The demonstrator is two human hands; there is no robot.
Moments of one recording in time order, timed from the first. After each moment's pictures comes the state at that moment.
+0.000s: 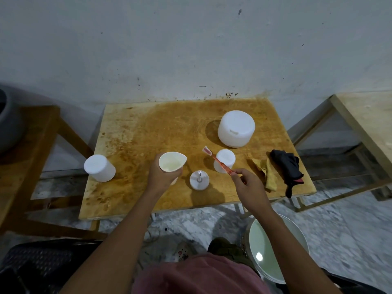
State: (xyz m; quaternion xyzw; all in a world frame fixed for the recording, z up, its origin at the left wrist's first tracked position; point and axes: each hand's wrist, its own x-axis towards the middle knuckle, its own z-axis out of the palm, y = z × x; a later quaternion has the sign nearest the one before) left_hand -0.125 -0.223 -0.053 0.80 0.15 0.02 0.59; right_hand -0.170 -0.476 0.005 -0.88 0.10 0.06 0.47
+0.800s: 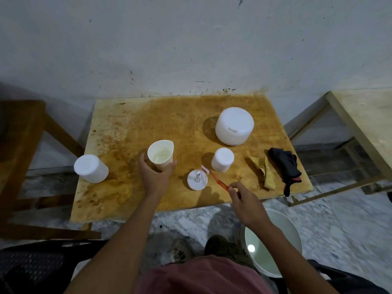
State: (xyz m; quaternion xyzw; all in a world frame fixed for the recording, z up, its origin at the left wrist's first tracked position) left_hand -0.121 -0.227 -0.078 0.75 0.26 0.12 0.59; right_hand -0.195 -0.479 -0.026 -0.92 0.06 0.13 0.36
